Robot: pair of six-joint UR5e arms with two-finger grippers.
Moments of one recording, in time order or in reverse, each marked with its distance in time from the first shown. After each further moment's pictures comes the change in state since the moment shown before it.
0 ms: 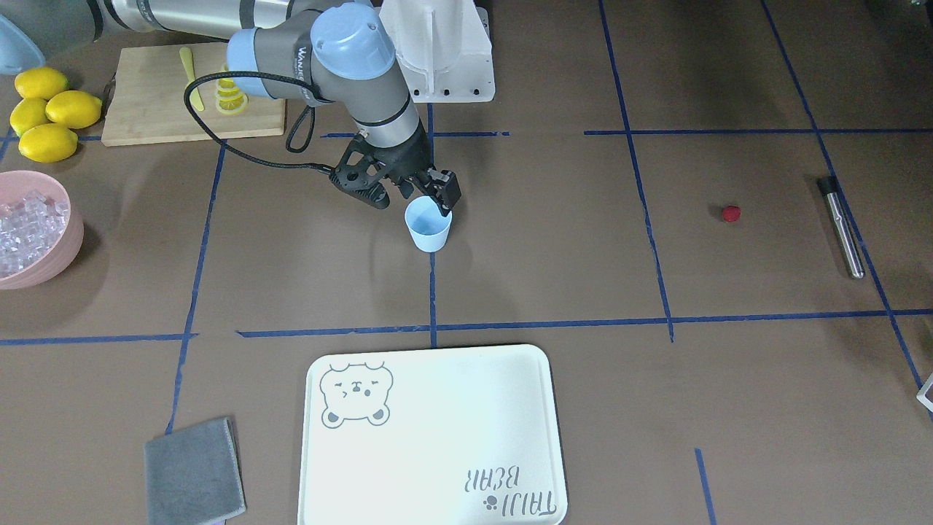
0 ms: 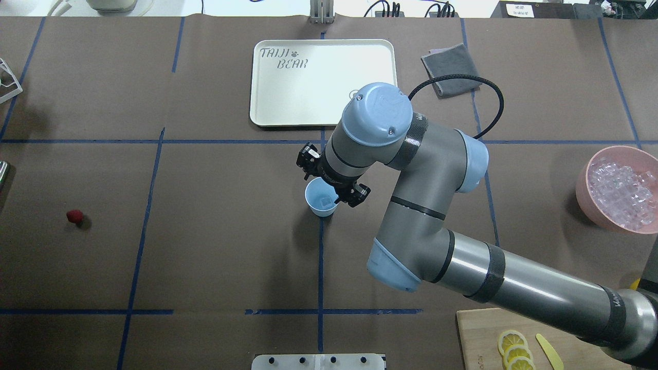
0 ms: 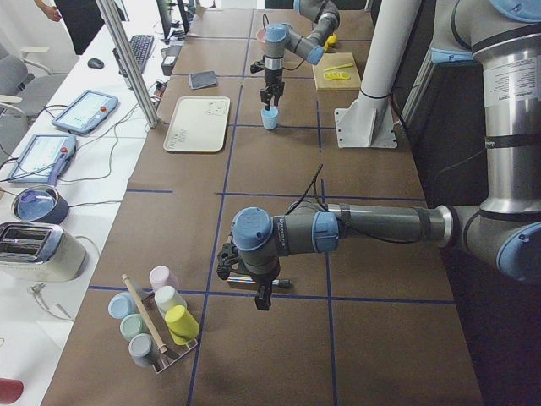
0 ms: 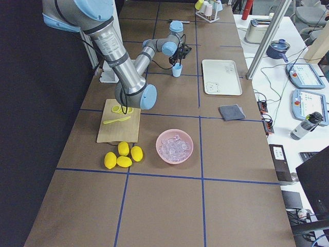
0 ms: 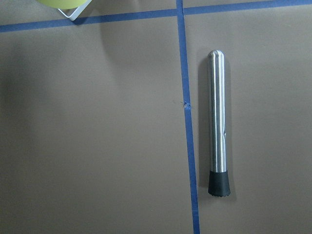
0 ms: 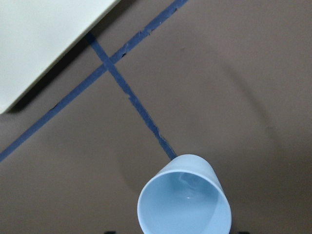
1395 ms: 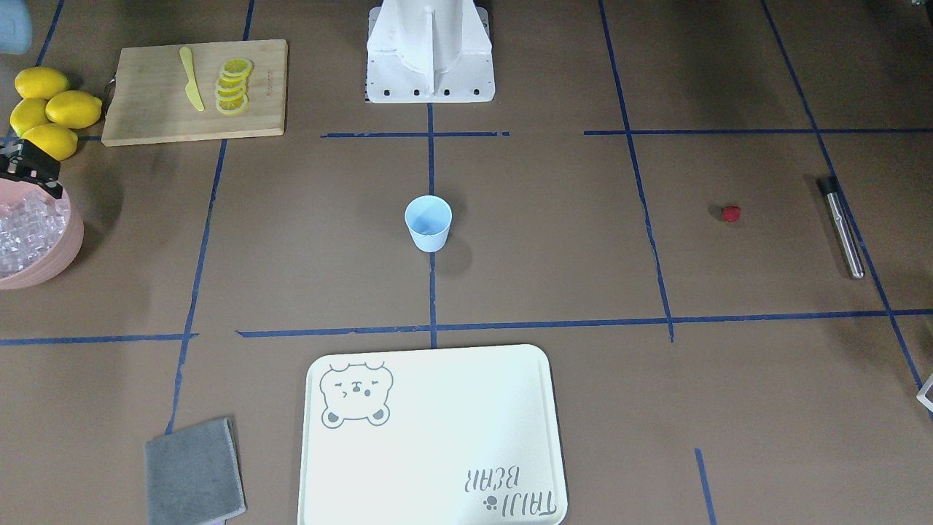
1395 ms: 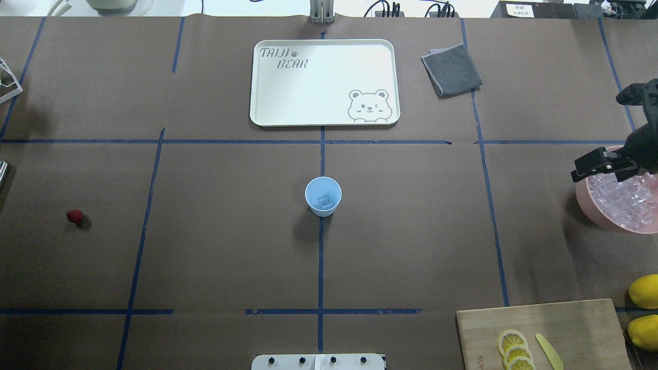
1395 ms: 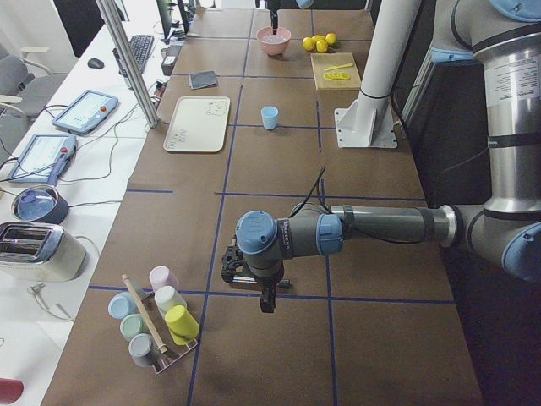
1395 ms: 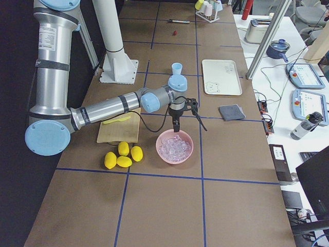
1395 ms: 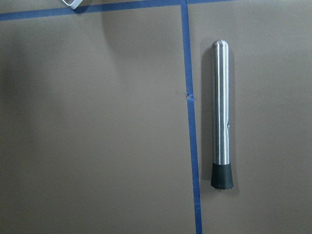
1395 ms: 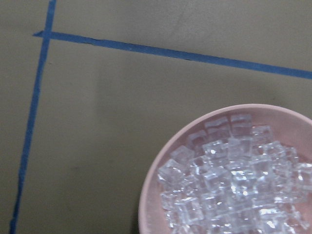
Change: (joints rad) left arm 0.001 0.021 0.001 -0.002 0.000 0.005; right arm 0.572 -0.870 0.308 0.002 0.227 -1.499
